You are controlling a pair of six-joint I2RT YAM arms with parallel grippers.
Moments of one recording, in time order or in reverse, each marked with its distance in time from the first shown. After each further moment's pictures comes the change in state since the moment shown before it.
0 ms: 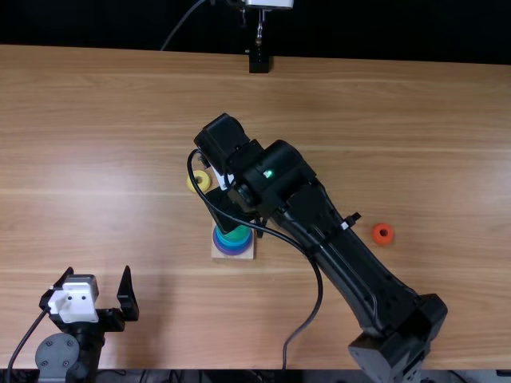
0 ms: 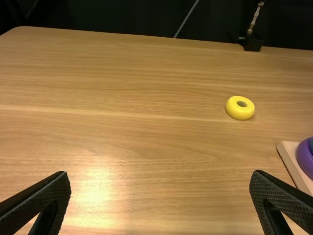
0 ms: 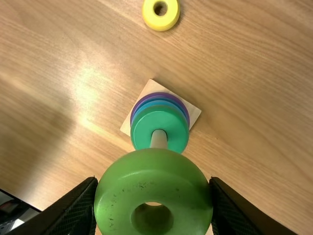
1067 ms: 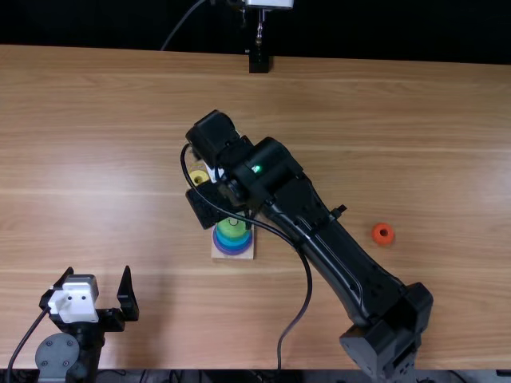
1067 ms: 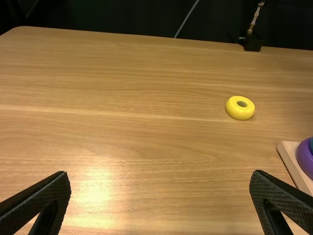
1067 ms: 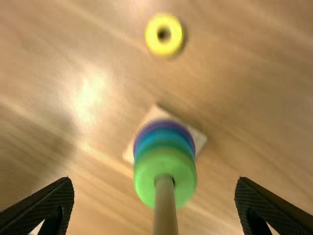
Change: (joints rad) left arm 0.000 0.000 0.000 0.000 0.000 0.000; right arm 0.000 0.056 0.017 0.115 0.000 0.023
